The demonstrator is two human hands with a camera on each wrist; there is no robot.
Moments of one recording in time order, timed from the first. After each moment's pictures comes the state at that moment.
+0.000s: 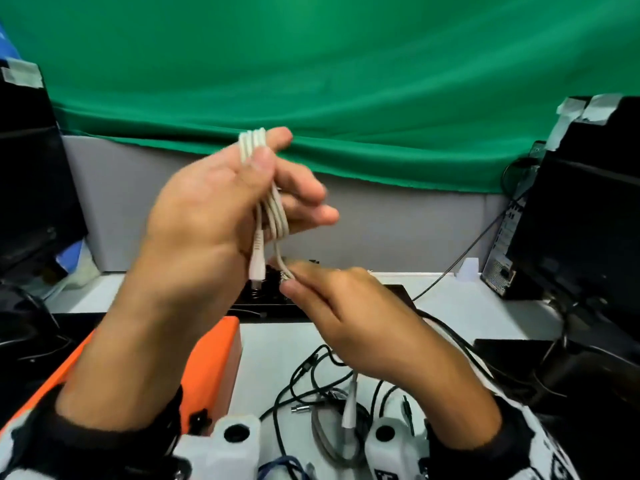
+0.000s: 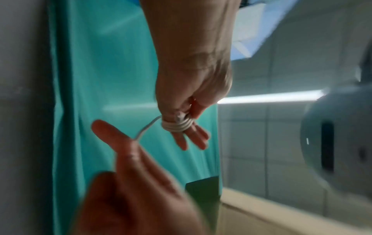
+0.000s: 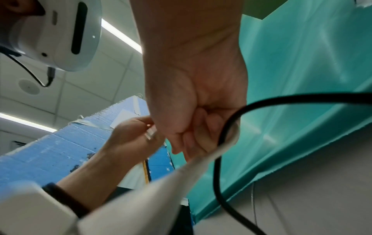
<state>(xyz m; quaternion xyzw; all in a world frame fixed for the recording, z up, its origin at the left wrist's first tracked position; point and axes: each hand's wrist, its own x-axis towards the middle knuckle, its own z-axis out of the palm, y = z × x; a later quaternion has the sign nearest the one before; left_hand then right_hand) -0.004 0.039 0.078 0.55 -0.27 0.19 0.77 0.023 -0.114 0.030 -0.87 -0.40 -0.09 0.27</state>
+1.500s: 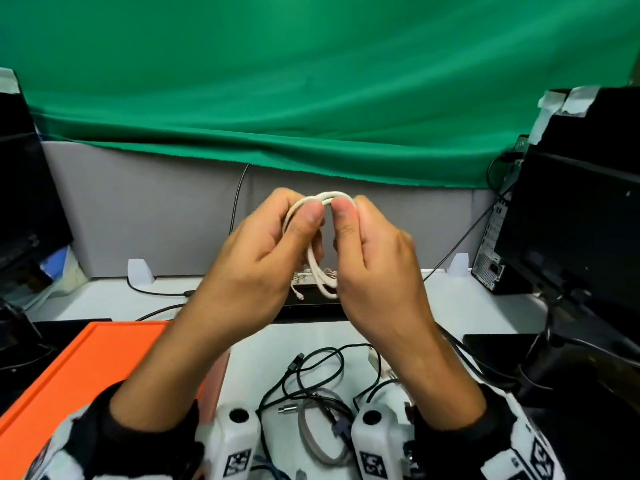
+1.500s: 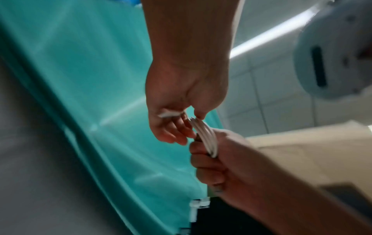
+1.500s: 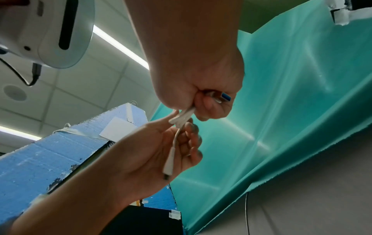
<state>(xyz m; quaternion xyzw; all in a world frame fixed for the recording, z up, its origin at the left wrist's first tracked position) 0.015 0.017 0.048 0.80 -0.23 0.25 0.50 0.034 -0.127 0.041 -0.77 -0.27 -0.33 0.47</state>
